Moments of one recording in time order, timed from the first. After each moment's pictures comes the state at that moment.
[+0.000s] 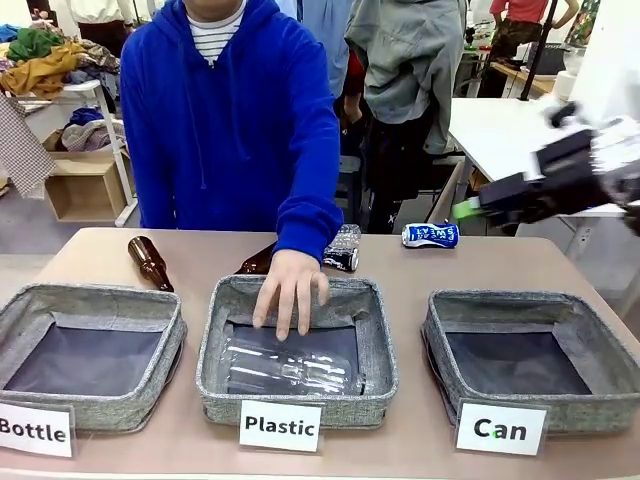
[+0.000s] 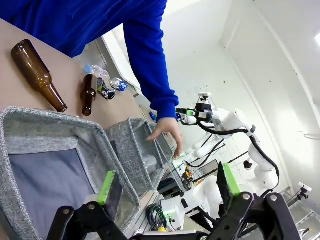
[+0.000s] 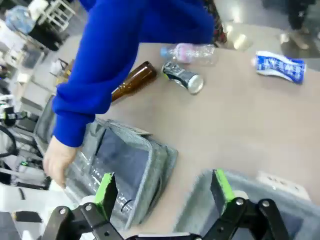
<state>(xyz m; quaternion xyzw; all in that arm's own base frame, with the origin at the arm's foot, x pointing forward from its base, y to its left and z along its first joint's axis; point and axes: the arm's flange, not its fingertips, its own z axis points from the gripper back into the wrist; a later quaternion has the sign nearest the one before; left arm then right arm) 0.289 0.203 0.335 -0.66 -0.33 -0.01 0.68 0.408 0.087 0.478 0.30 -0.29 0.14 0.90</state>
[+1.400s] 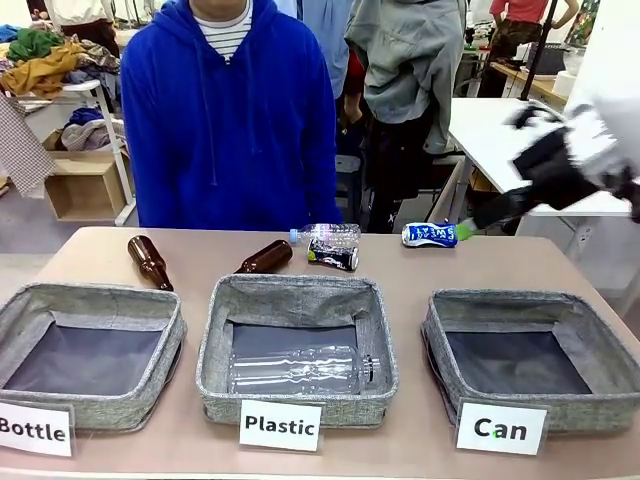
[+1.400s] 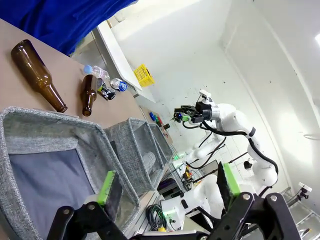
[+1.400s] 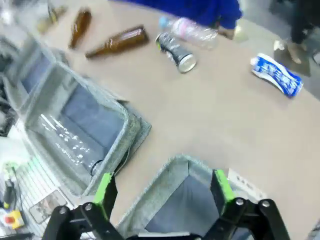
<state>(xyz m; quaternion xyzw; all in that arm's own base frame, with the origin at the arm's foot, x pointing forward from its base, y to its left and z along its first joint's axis) 0.288 0.204 0.335 -0.66 -0.33 -0.01 0.68 0.418 0.104 0.484 0.18 -0.25 0.30 0.90</state>
